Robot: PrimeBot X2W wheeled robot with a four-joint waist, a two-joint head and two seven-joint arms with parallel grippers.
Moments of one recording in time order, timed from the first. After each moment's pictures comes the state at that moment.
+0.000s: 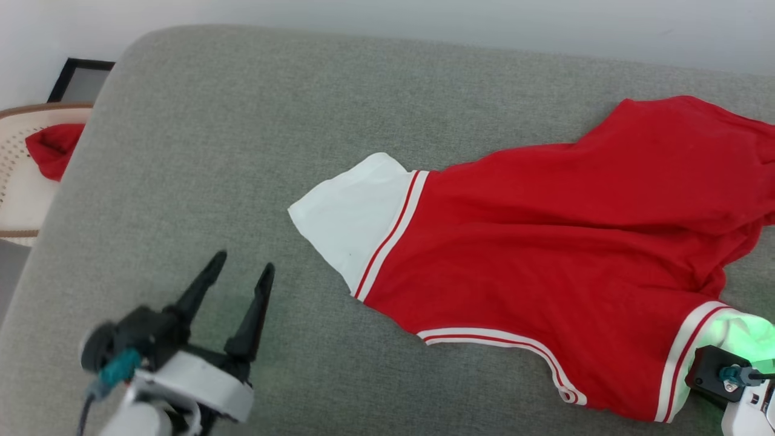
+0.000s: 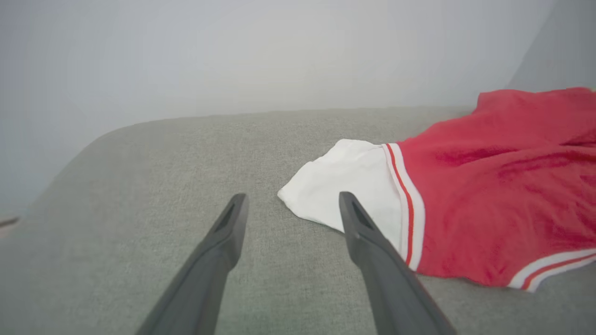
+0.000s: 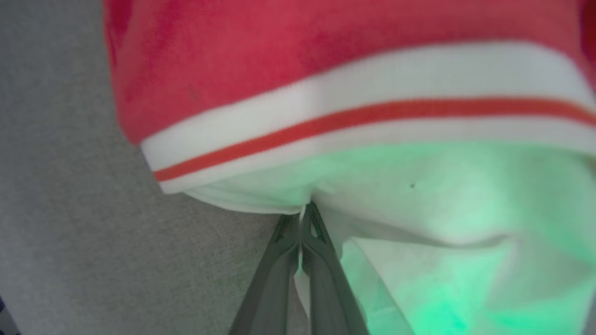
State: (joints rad) left arm -0.16 0.46 -0.34 0.05 -0.52 0.00 -0.24; right arm -0.65 -1.16 1.25 -0.08 0.56 0.13 0.33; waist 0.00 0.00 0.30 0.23
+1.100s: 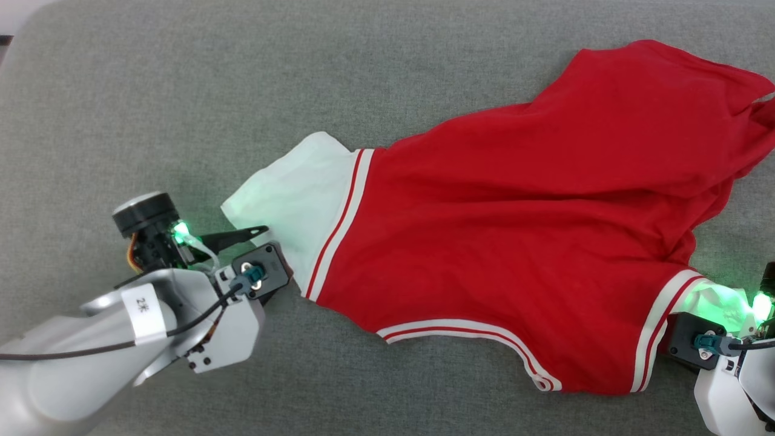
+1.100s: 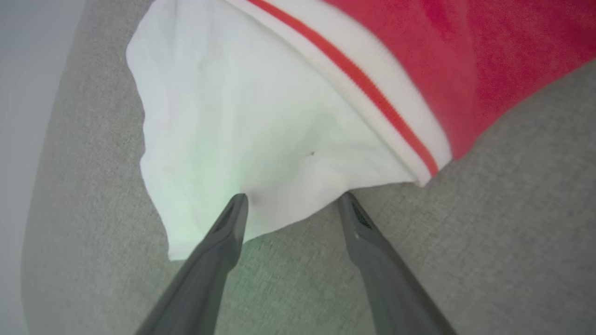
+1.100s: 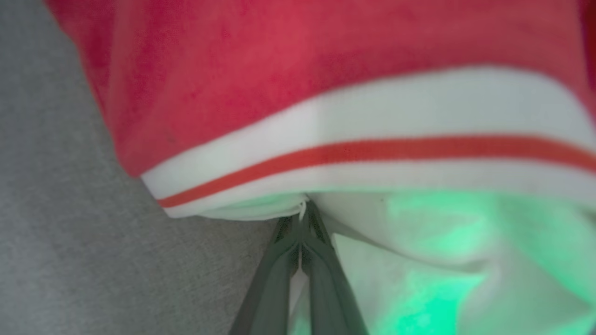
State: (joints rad) left arm -0.96 0.87 -1.28 0.13 -0.47 -0.13 0.20; right arm -0.77 -1.10 1.27 -0.10 0.55 0.14 0.33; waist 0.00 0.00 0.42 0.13
